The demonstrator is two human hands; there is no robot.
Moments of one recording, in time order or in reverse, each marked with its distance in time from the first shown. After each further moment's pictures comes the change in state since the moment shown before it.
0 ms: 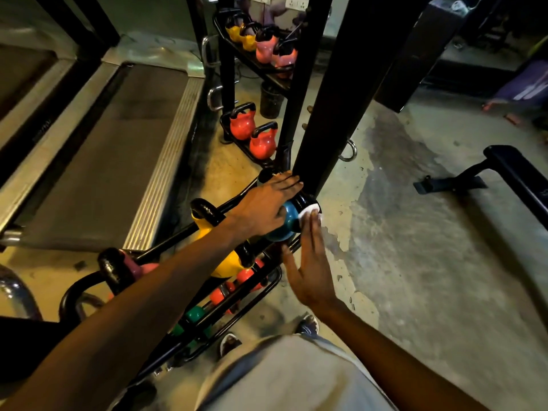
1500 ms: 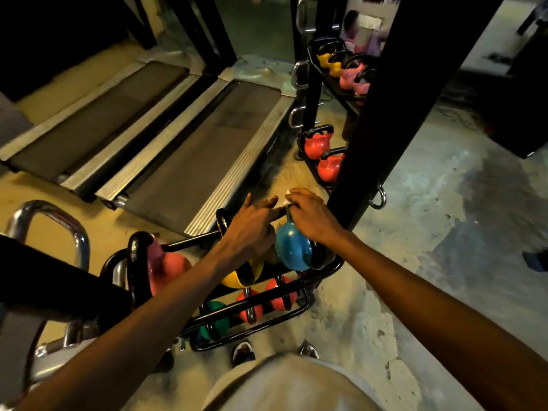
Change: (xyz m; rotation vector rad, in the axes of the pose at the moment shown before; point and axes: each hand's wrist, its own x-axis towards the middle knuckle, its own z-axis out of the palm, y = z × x) left_hand -0.023 0.013 -0.015 -0.030 0.045 -0.600; right_hand 0.197 -0.041 -0.043 0.013 -0.509 -0.329
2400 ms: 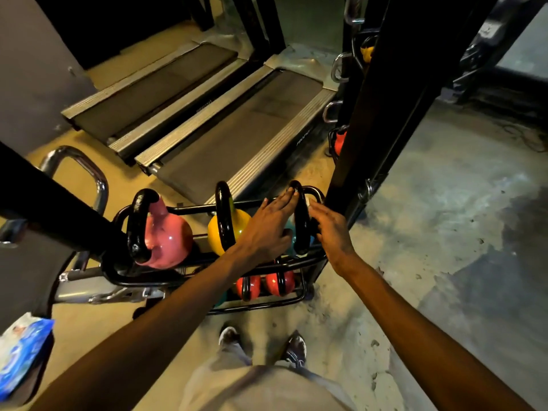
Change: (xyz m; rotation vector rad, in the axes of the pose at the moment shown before) left_hand -0.015 0.083 0.044 -0.133 0.093 -0.187; right_hand -0.057 0.069 0.003 1.032 0.002 0.267
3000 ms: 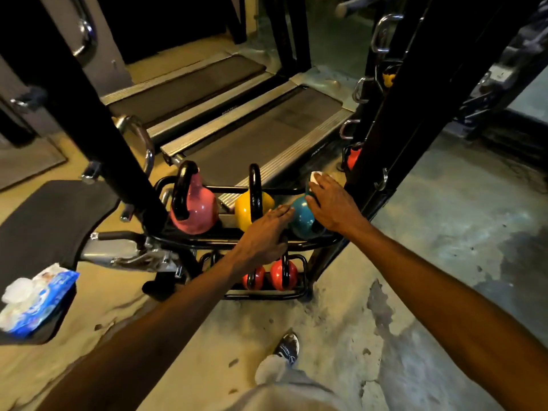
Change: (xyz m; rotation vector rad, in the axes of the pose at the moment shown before) left_hand -0.111 -0.005 0.010 -0.030 0.097 -0.078; right_hand -0.008 -0.030 0.021 -1.554 -0.180 -0.708
